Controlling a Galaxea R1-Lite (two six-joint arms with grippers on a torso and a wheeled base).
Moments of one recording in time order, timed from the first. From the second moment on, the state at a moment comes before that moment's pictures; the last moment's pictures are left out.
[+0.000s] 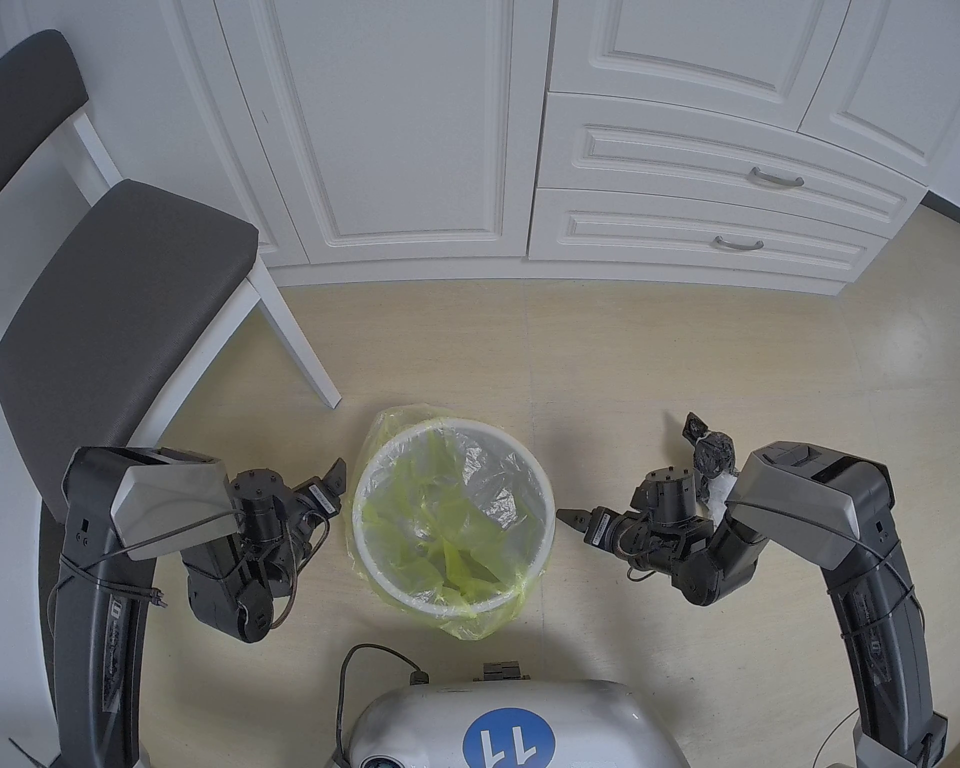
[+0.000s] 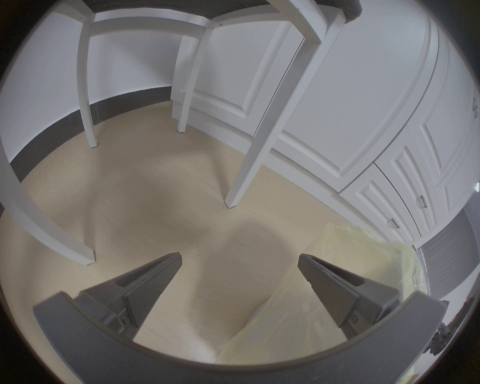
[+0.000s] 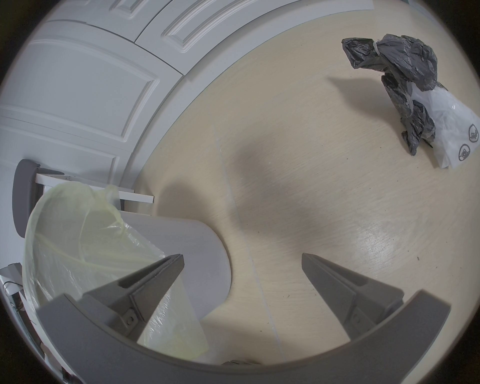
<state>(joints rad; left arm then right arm) -0.24 2.53 -0.82 -1.53 0.21 -0.57 0.34 2.65 -1.20 -0.99 0.16 0.64</state>
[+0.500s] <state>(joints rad) -0.25 2.63 -0.85 -1.53 0.22 -0.44 0.35 2.64 -1.19 -0.98 0.16 0.64</state>
